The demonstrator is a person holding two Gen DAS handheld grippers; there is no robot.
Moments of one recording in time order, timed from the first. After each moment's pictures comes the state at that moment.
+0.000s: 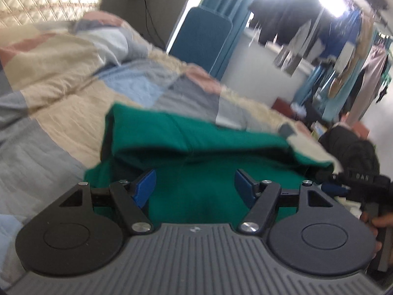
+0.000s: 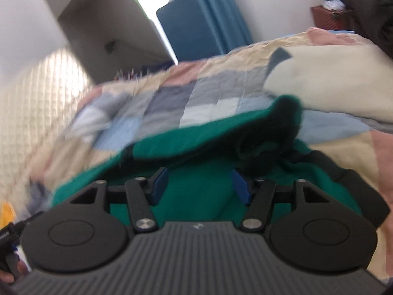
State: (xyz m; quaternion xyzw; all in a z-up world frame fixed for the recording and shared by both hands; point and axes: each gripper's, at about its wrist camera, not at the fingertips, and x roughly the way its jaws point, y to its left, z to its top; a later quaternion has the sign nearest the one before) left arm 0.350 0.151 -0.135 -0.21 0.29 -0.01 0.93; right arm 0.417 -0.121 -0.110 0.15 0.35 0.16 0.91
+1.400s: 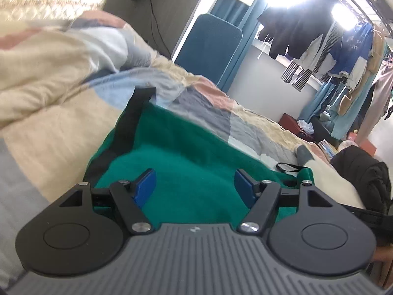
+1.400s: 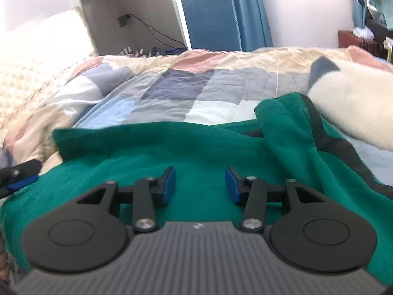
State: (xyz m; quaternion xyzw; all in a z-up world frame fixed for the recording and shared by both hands) left arm 0.437 0.170 -0.160 -0.23 0.26 0.01 0.94; right arm 0.478 -0.059 -0.145 0.05 0.33 0.19 0.92
